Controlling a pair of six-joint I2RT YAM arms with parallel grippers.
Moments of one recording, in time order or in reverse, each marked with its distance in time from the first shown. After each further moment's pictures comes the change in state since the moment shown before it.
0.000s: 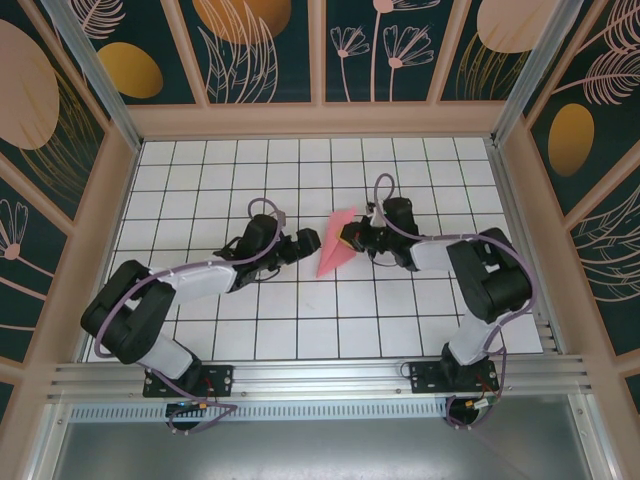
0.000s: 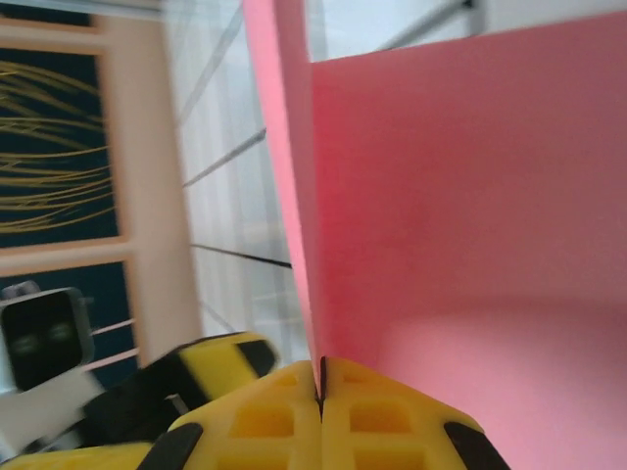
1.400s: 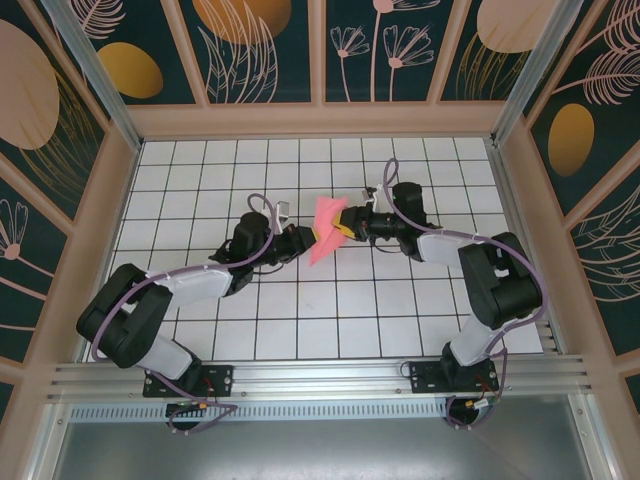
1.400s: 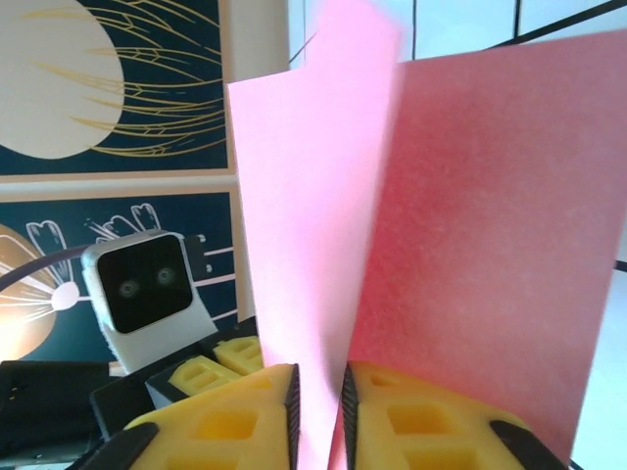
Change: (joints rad) left arm 0.015 -0.018 -0.039 0.285 0.204 -0.129; right arm -0.045 -0.040 0.079 -0.039 -0.233 0.040
